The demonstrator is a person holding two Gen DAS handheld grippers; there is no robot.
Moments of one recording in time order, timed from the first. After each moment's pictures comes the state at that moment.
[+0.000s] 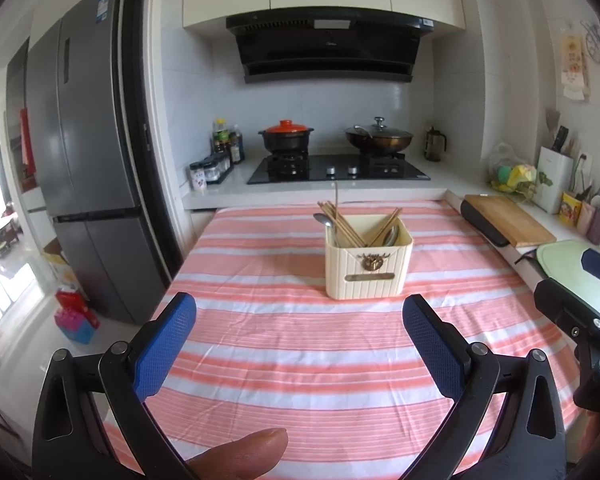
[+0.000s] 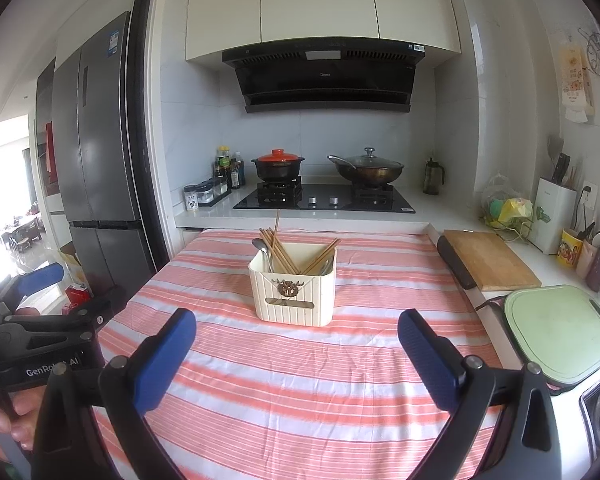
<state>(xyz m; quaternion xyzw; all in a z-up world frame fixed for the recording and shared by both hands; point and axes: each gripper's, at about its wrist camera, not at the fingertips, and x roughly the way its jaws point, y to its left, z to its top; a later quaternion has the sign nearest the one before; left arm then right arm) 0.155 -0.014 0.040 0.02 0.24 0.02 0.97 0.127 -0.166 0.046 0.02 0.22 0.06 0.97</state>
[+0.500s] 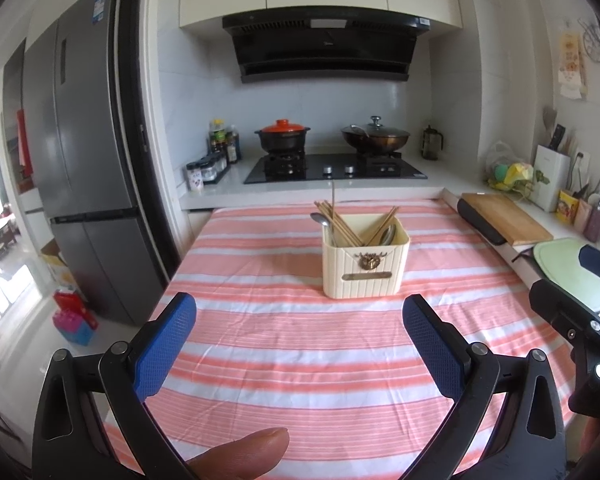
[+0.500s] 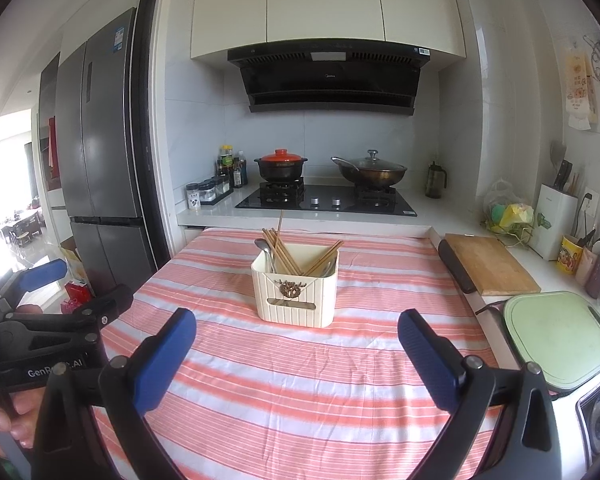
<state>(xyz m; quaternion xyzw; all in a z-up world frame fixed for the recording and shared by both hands) 0.154 -0.014 0.041 0.02 0.25 0.02 0.97 0.126 -0.161 0.049 0.01 0.22 0.06 0.97</state>
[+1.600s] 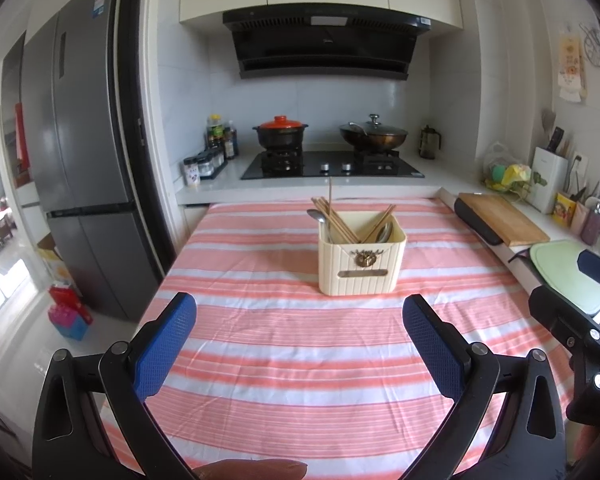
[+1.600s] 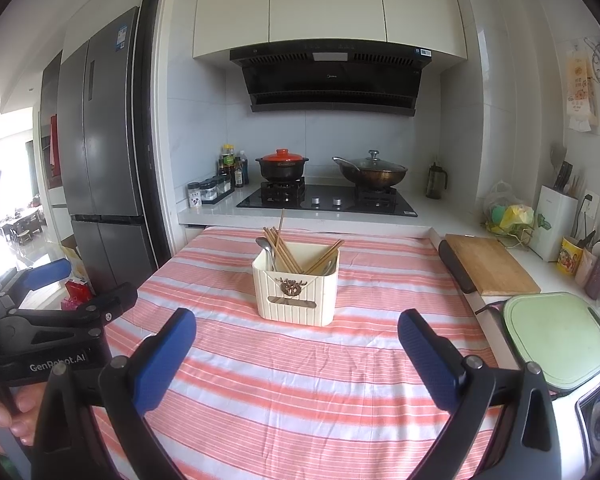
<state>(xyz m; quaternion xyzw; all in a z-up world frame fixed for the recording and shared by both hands) 0.152 -0.014 0.041 0.01 0.25 0.01 0.97 0.123 -0.162 0.048 0.01 0.22 0.06 0.97</state>
